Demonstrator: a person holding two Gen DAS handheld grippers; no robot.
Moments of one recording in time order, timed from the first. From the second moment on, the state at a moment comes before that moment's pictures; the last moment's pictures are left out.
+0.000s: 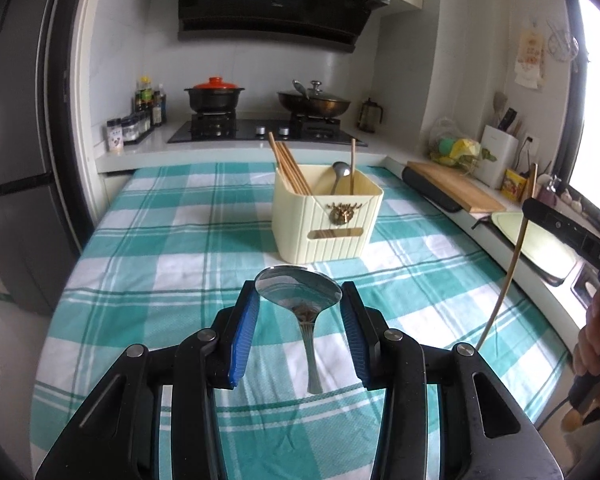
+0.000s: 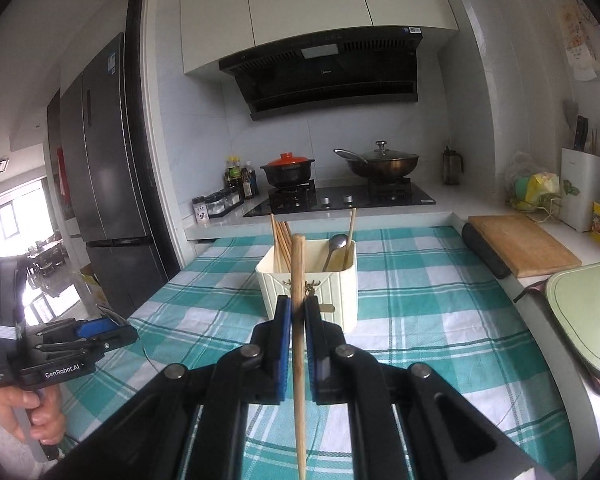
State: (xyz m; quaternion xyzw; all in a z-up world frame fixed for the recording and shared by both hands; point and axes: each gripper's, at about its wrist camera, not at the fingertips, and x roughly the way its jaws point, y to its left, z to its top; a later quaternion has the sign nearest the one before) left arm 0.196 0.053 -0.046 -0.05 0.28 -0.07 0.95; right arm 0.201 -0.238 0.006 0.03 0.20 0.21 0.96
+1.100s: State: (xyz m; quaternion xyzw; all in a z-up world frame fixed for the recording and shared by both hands) left arm 0.270 0.064 0.033 -0.06 0.29 -0.12 0.95; right arm 0.290 -0.216 0.053 0.01 0.20 0.25 0.95
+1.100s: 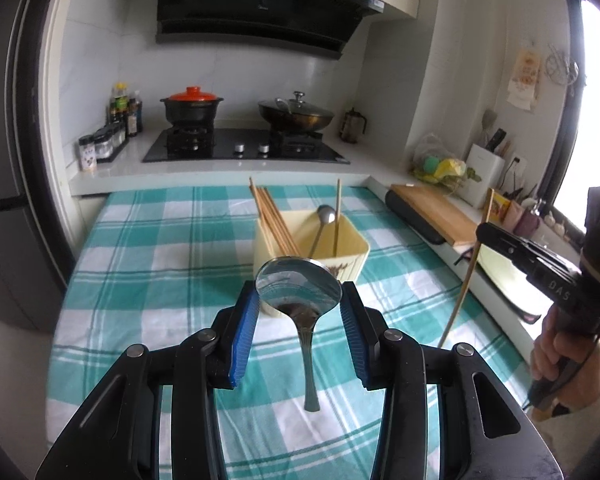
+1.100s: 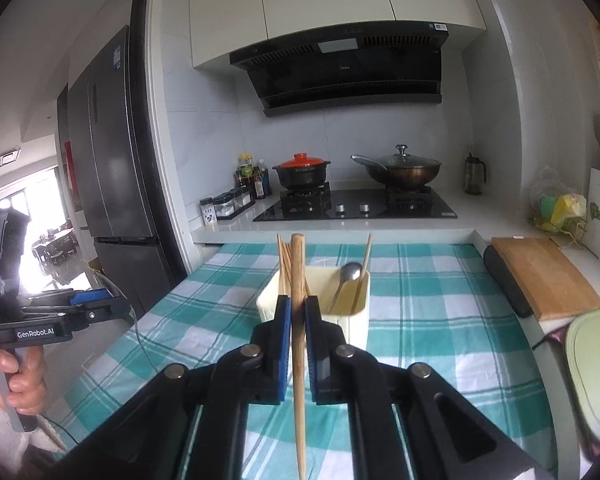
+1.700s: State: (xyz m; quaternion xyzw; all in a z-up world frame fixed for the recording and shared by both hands) left arm 0.470 0.039 0.052 -0.07 0.31 -0.08 0.95; right arm 0.500 -0.161 0.029 0.01 0.24 0.24 0.94
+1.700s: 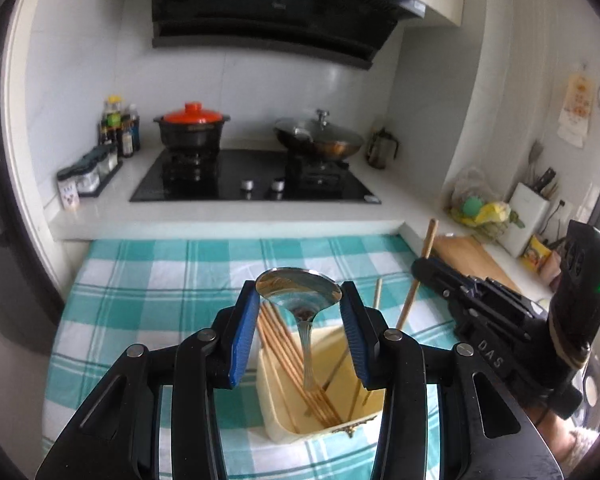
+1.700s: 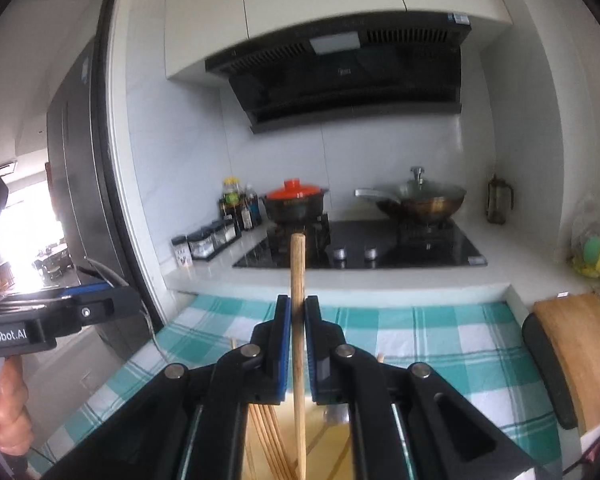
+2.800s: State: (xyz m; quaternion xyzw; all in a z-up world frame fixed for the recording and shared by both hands) left arm 0.231 0.000 -0.011 0.03 0.26 0.09 0.96; right arm 0.252 -0.214 0.007 -0.04 0.27 0.14 0.95
